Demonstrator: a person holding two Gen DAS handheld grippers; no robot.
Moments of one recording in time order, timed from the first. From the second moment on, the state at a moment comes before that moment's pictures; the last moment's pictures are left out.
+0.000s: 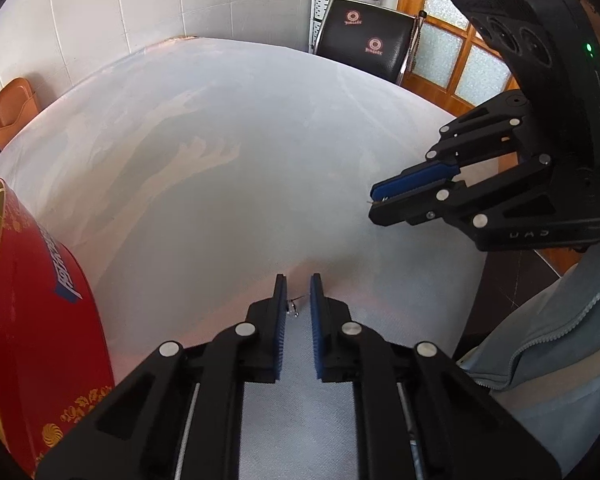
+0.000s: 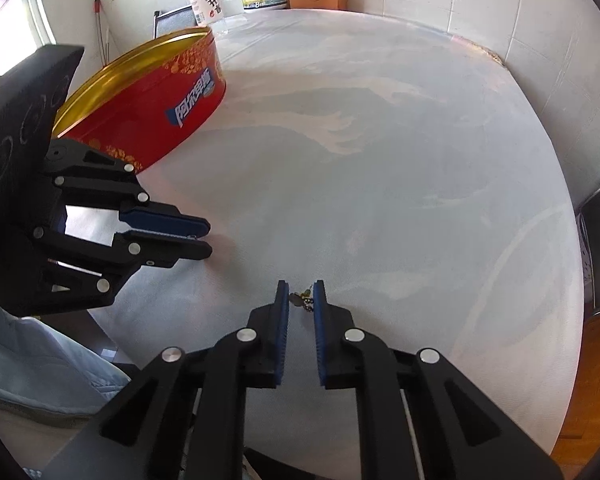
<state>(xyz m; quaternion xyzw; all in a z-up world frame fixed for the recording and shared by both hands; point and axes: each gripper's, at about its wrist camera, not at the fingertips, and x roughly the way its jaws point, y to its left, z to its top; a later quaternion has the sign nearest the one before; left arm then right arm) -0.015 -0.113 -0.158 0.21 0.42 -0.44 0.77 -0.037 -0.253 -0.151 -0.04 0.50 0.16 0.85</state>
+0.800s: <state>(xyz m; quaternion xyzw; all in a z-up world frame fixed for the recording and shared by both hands) 0.071 0.112 0.029 0.14 0.28 -0.18 0.93 0.103 -0.090 0.040 -0.12 0.30 0.30 0.90</state>
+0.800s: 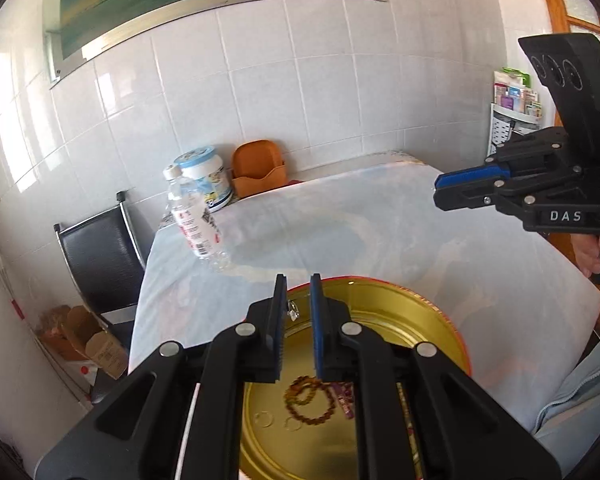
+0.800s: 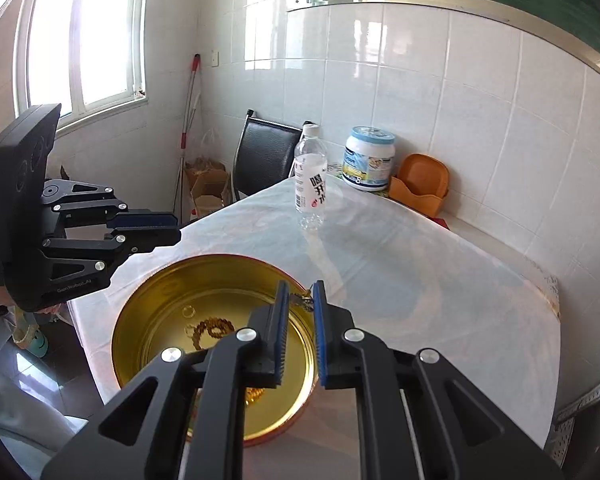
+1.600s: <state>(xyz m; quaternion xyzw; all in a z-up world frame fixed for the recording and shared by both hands) 0.147 0.162 -0.070 0.05 0.46 -0.26 0.85 0.144 0.025 -0.077 -0.11 0.52 0.28 0.80</state>
